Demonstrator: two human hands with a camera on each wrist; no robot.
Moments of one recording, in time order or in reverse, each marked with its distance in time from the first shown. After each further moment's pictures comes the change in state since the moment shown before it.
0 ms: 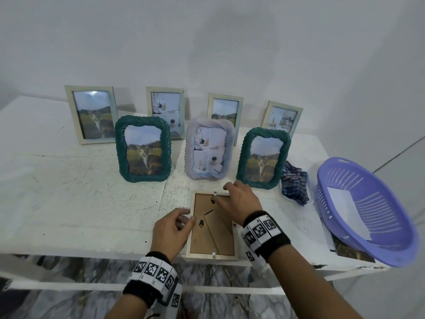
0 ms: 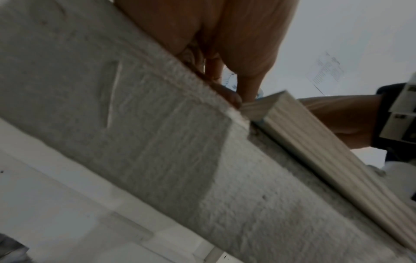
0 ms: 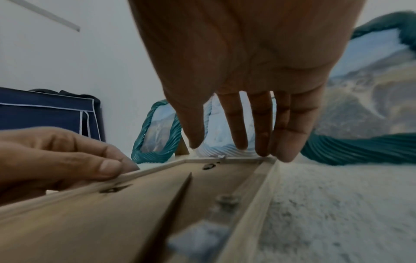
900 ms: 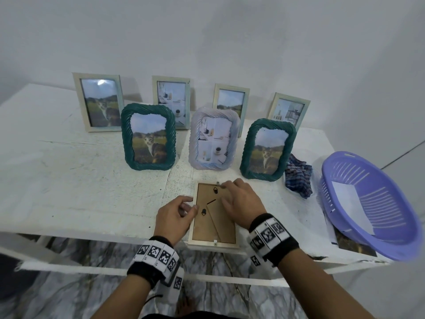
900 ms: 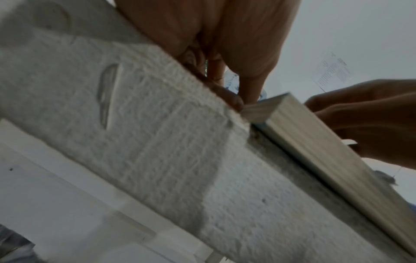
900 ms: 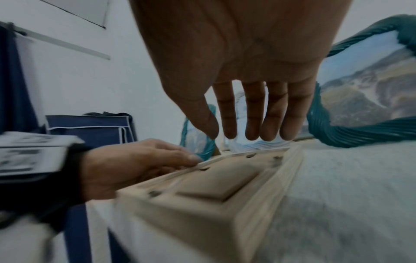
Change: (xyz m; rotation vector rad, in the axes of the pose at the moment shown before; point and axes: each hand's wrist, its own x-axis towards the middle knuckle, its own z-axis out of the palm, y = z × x) left_hand 0.000 0.000 -0.001 -0.002 0.011 0.003; right_hand -0.030 -0.001 0.003 0.082 0.020 -0.146
